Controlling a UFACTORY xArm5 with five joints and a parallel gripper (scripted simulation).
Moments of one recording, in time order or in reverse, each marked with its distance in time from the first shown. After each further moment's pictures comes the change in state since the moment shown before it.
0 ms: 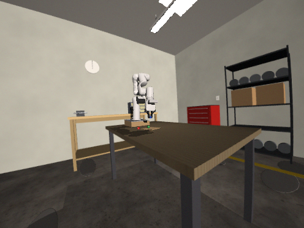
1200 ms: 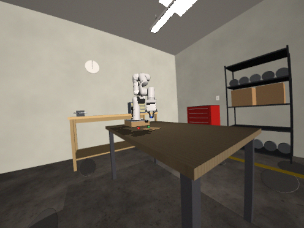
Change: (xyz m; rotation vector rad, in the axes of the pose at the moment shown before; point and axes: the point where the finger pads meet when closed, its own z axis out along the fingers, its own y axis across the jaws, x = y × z) arm 0.002 -0.014 0.000 0.002 0.000 0.530
